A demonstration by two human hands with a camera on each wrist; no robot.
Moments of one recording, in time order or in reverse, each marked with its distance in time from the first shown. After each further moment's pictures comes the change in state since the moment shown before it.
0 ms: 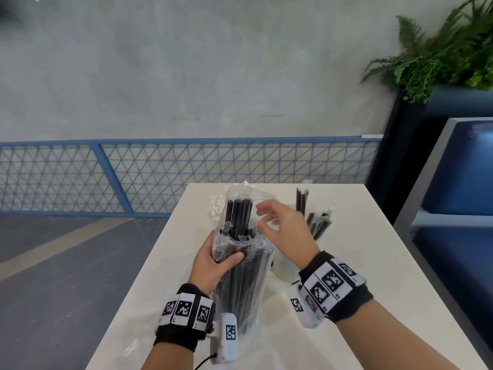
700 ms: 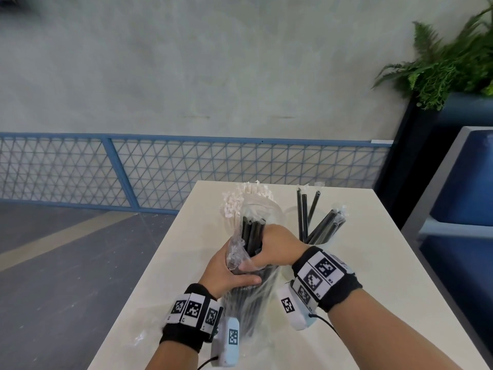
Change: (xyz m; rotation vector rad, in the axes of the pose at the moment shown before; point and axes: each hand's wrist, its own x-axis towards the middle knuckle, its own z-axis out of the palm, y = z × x) left_hand -0.010 -0.001 -0.007 0.084 -0.208 -0.090; right_hand 0.008 -0.022 0.027 -0.263 -0.593 -0.017
